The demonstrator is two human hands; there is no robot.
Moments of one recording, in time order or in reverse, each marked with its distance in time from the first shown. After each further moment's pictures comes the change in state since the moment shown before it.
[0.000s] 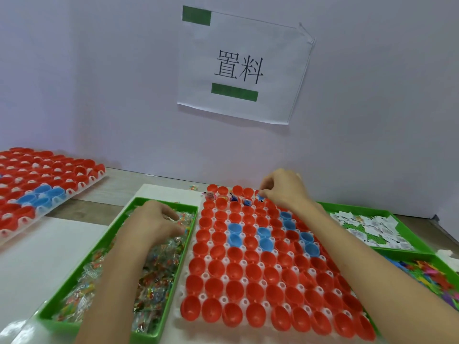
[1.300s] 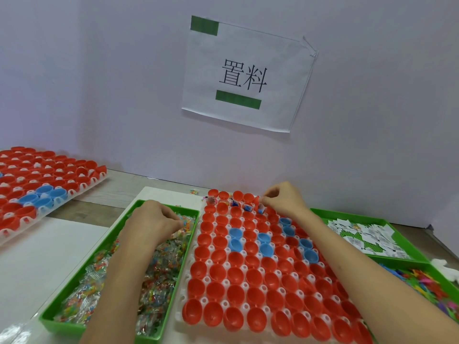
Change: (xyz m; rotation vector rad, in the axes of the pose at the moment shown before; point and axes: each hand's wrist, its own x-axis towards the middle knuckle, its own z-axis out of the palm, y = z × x) left_hand -0.002 0.001 -0.003 -0.073 0.104 0.031; right_hand 0.008 0.023 0.022 0.263 -0.063 0.097
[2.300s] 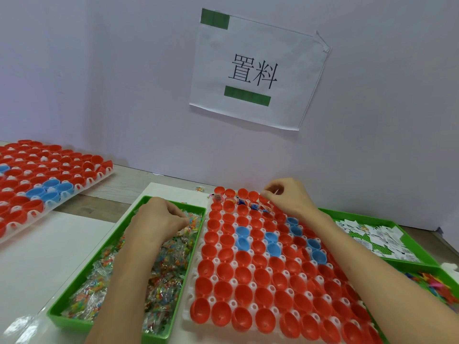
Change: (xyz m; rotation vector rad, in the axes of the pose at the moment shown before) left_hand 0.004 -0.006 0.000 -0.047 -0.014 -0.007; right_hand 0.004 0.000 0.002 -0.062 0.049 -0.189
